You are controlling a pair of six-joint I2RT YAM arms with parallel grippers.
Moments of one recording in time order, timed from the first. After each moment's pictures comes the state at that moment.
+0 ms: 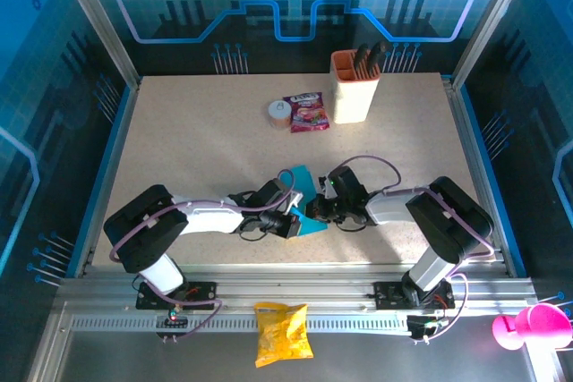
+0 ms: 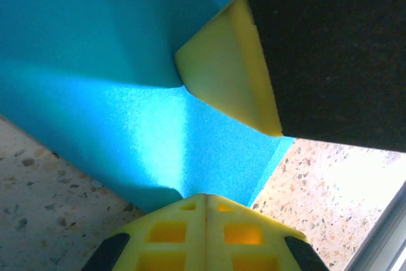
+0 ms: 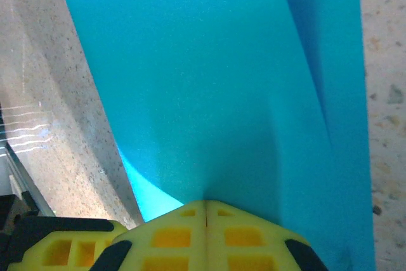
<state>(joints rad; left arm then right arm) -0.82 1.63 0.69 -0.04 0.29 -0.52 0.61 1.64 0.56 0.20 -0.45 0.83</state>
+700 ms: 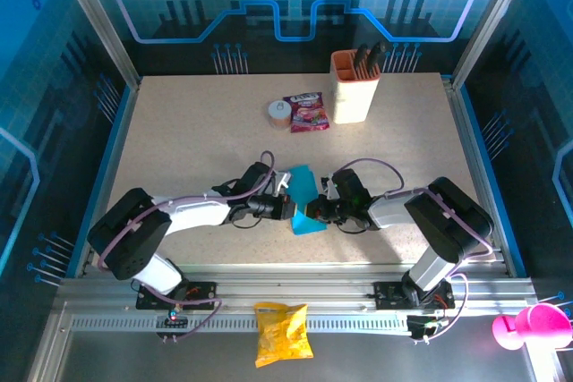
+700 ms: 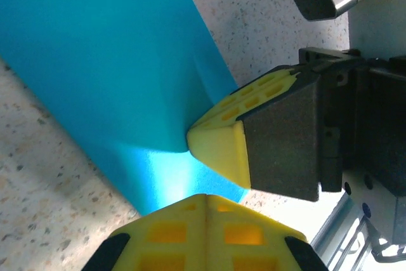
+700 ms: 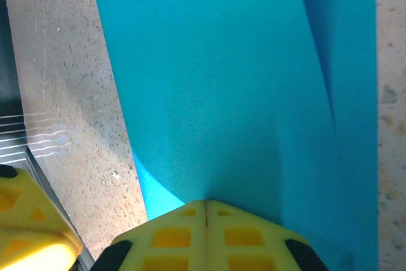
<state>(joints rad) -0.69 1.55 0.68 0.03 0.40 -0.62 0.61 1.64 0.50 0.32 -0.47 0.87</state>
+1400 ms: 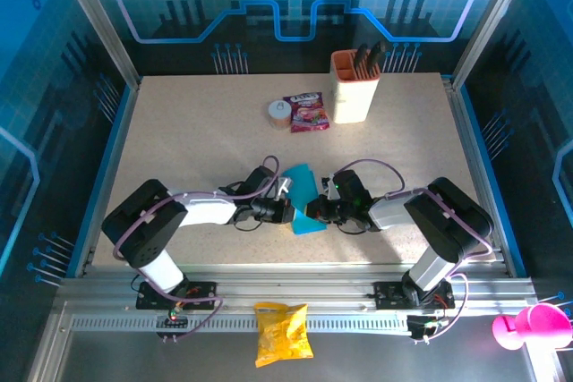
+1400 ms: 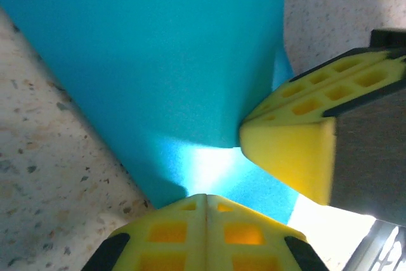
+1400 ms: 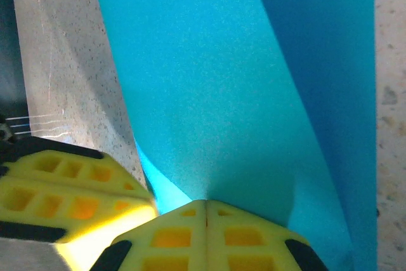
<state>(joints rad) -0.68 1.63 0.67 0.05 0.39 -0.62 0.61 1.64 0.49 0.35 -0.47 0.88</state>
